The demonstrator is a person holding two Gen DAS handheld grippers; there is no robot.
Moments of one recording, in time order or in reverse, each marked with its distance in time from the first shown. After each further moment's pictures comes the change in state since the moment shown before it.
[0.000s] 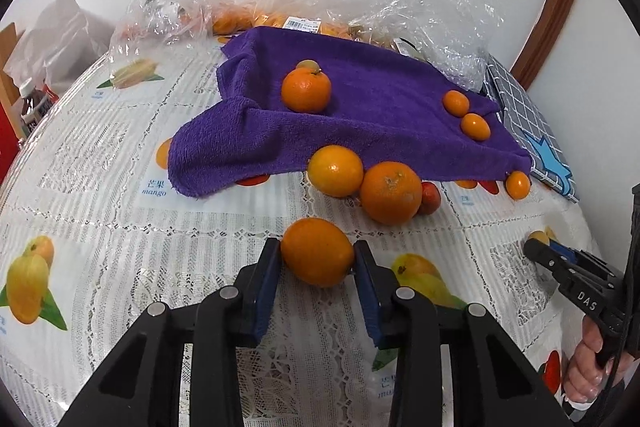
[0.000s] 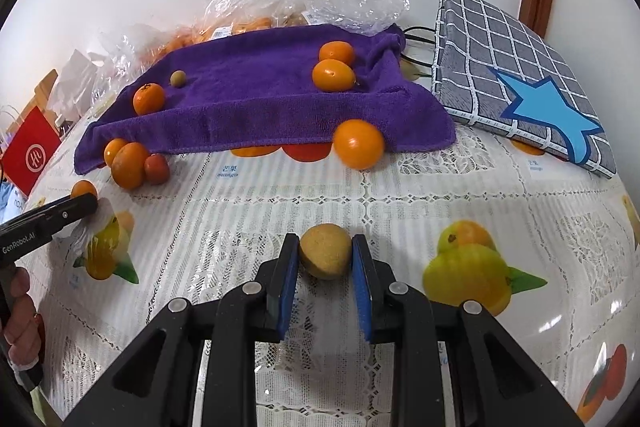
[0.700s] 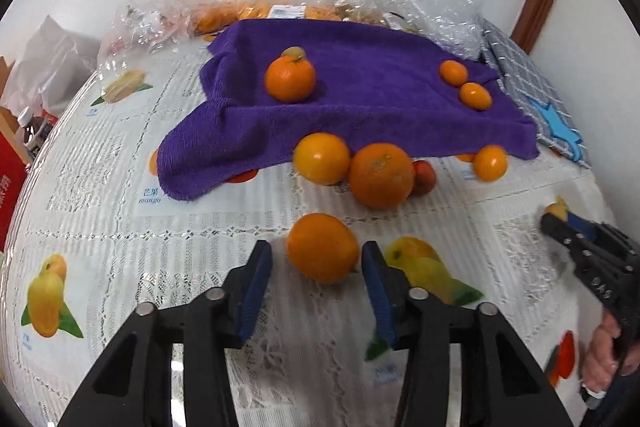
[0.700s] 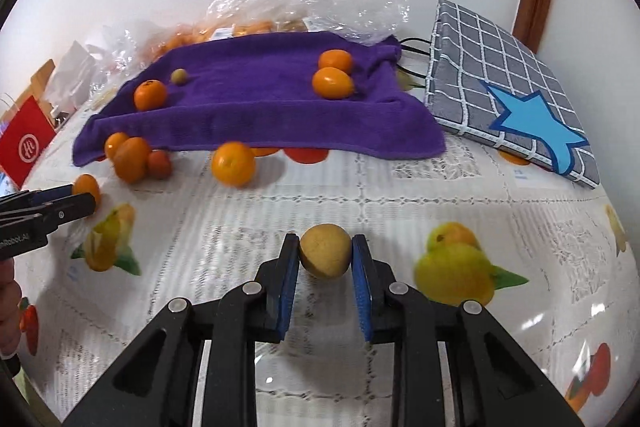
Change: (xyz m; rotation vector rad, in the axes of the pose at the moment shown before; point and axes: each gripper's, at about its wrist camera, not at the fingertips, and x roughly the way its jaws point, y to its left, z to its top) left arm 0.002 -0.017 0.004 0.094 0.056 0.070; right arm -0.011 0.005 -0.003 -0.040 -0.013 -0.058
